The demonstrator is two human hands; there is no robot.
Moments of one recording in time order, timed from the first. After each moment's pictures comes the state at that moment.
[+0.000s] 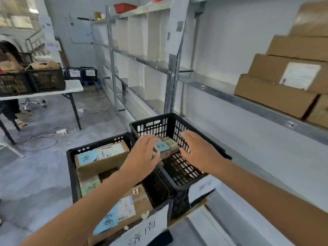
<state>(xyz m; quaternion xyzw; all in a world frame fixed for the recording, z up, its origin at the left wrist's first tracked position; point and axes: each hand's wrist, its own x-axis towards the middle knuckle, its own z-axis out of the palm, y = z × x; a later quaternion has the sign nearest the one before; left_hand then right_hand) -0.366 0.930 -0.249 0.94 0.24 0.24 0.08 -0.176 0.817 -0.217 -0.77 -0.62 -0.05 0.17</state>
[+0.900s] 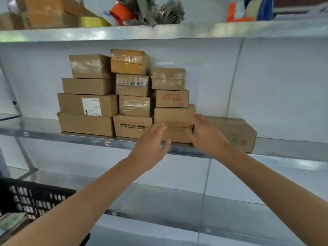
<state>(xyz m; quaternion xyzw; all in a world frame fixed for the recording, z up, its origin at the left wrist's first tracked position) -0.054 0.562 -0.100 0.91 -0.19 0.30 0.22 -0.012 0.360 -0.066 -0.92 -0.23 -0.28 0.15</state>
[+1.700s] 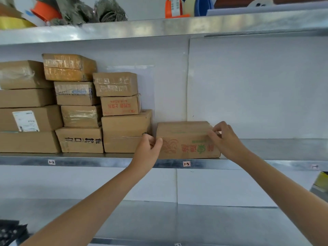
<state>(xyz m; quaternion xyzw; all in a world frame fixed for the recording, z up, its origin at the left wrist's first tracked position) 0.035 0.409 -0.120 0.83 -0.06 0.23 0.51 0.038 0.147 -0.093 -0.89 -0.06 -0.24 0.39</state>
